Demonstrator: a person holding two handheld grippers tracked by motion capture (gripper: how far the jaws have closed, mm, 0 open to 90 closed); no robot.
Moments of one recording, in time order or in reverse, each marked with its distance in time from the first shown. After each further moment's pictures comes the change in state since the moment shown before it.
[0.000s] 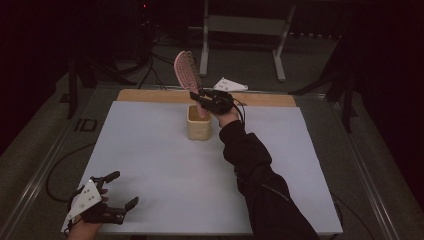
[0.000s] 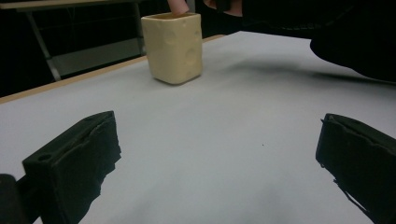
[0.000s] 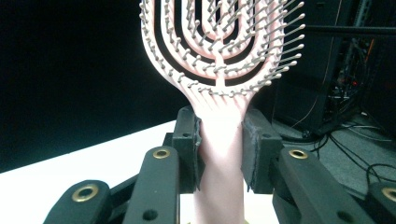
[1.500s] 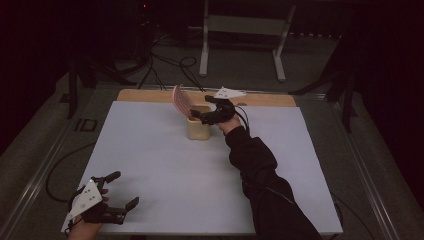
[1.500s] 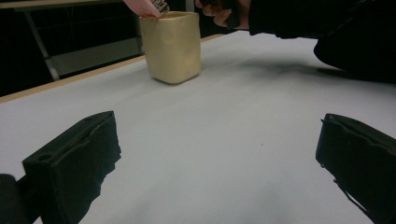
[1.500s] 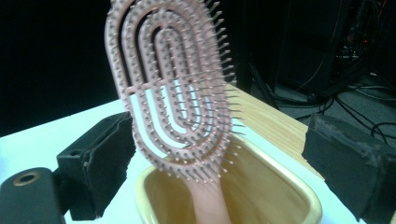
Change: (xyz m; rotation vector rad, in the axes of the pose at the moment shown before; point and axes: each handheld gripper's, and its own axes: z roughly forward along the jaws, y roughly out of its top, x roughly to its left) left arm 0.000 0.000 0.001 0.000 -0.004 0.001; right arm -0.002 -0.028 -0.005 0.138 0.000 0.049
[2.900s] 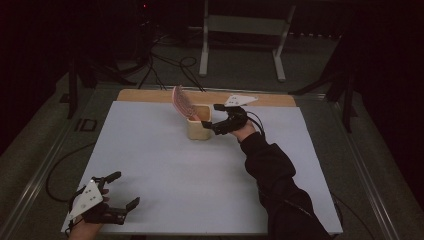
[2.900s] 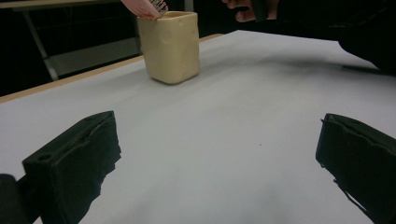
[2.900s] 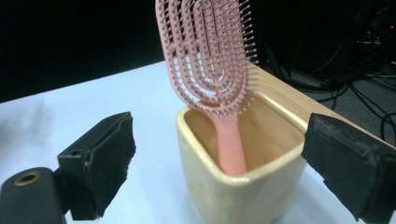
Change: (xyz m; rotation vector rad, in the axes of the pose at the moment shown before) left arm -0.001 0.001 0.001 0.001 -0.003 0.000; right arm 0.009 -0.004 -0.048 0.094 0.064 -0.054
